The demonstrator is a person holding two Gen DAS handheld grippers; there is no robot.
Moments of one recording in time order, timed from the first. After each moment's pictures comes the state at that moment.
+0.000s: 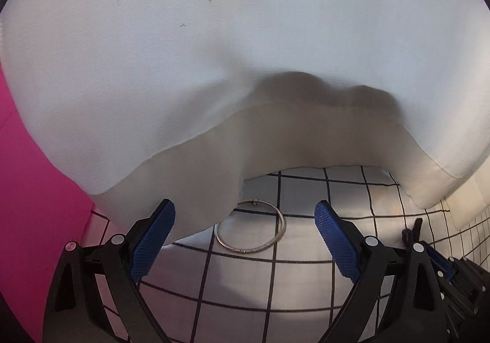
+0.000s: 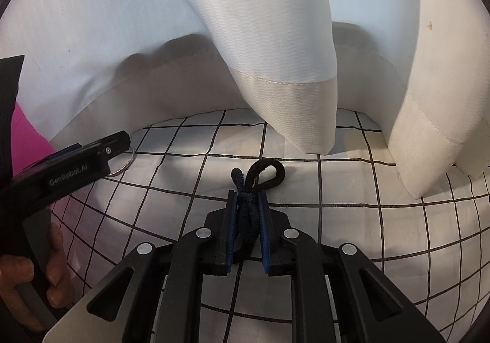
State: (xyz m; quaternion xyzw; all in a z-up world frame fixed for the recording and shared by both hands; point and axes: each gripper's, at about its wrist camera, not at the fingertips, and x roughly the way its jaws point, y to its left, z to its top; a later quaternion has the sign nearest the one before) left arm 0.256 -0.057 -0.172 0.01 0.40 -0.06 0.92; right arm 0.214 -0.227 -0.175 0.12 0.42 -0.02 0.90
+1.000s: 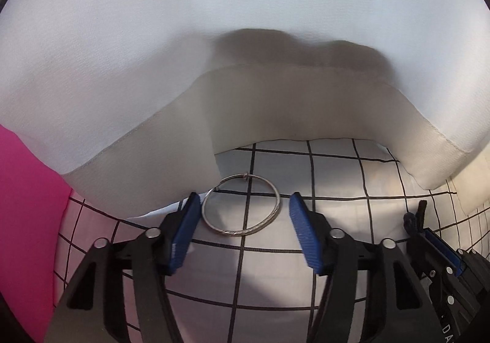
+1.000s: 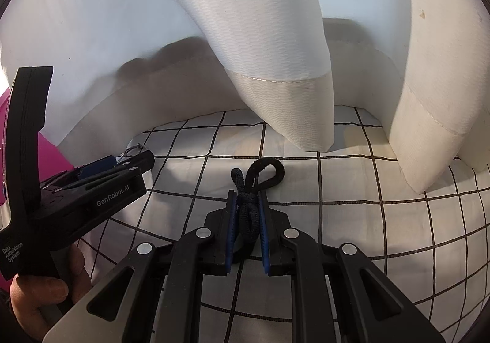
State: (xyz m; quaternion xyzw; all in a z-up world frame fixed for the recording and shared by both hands) left arm 0.247 -0.071 -0.180 0.03 0.43 -0.06 0.90; right arm 0.206 -0.237 -0.187 0.13 0.41 -0.01 0.90
